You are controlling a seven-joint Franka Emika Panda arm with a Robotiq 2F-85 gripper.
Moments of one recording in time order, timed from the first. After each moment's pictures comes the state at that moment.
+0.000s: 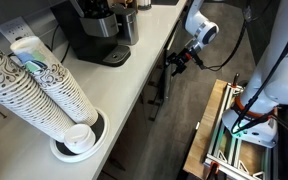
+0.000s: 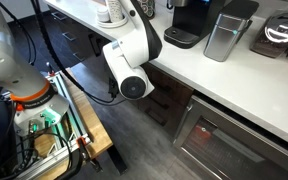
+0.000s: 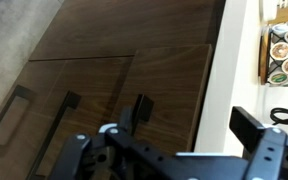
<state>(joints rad) 0.03 0.26 -0.67 -2.55 1.33 1.94 -1.03</state>
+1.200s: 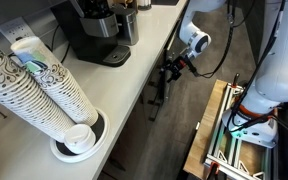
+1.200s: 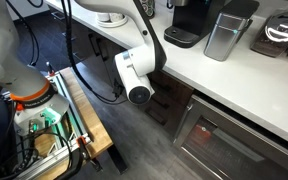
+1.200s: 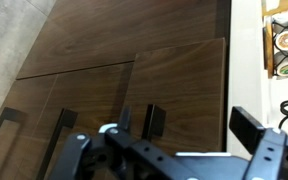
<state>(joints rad) -0.21 0.42 -0.38 -2.45 1.42 1.91 -1.02</state>
